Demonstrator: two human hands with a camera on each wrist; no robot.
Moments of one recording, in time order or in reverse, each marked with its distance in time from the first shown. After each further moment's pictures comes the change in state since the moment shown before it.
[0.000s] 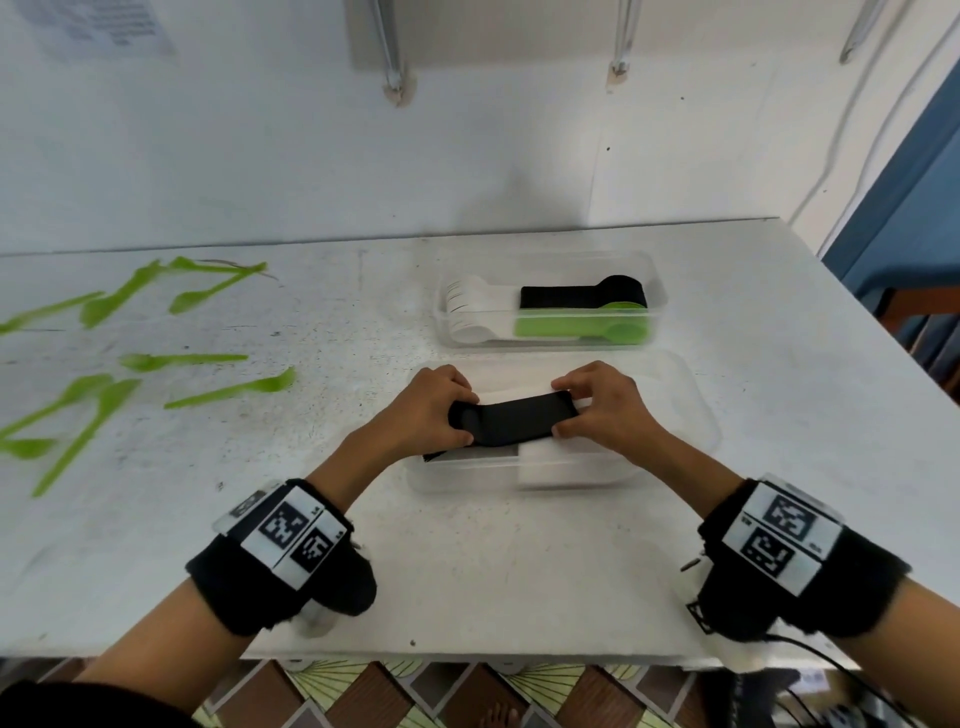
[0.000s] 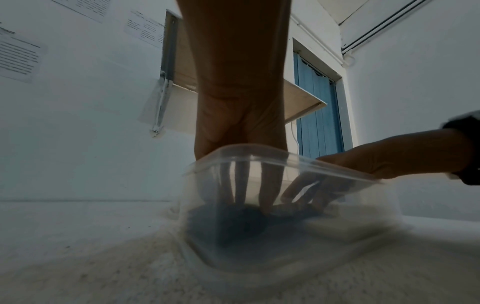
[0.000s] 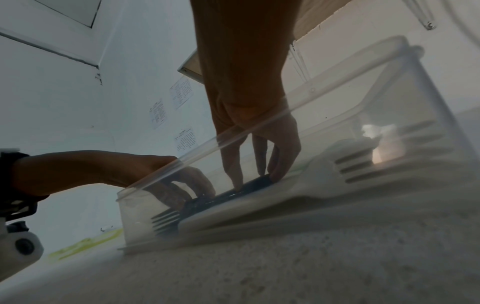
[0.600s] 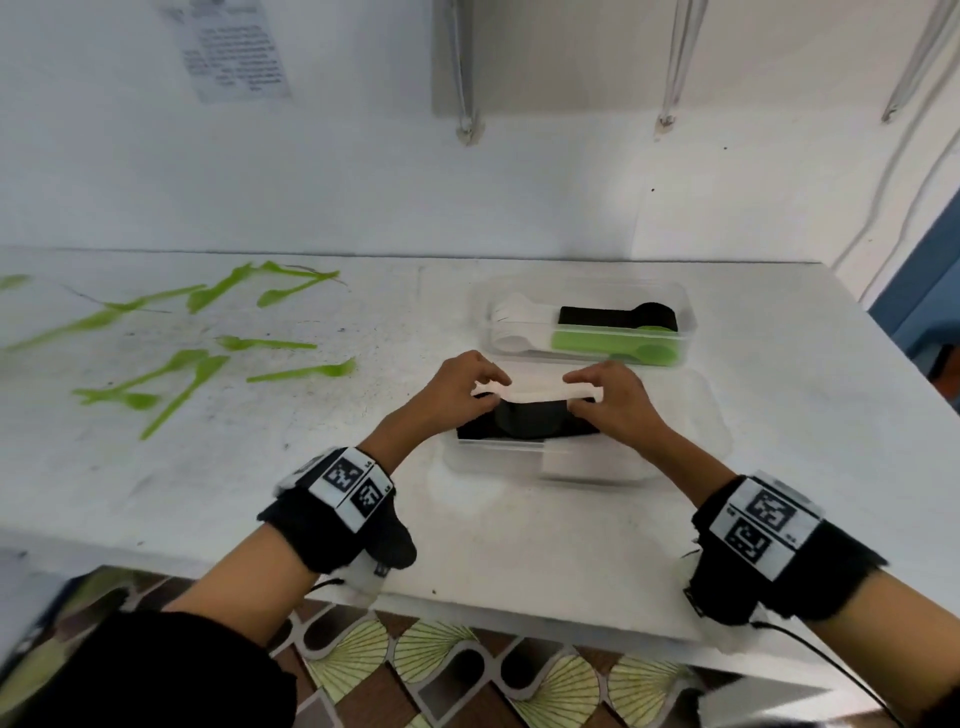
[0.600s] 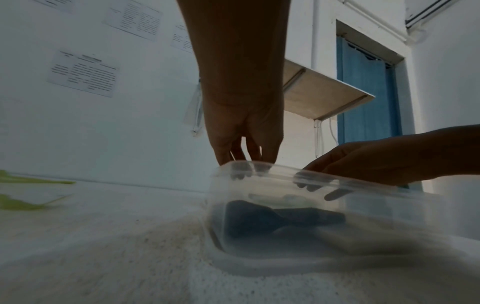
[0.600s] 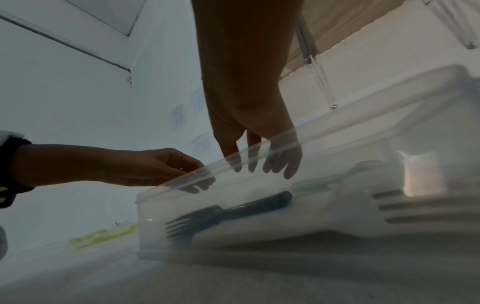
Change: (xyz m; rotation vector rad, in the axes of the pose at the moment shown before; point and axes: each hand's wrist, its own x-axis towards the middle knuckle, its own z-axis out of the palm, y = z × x) left_hand -0.021 0.009 -0.007 -0.275 0.270 -0.018; right_hand -0.003 -0.015 0.000 -0.132 0.013 -0.164
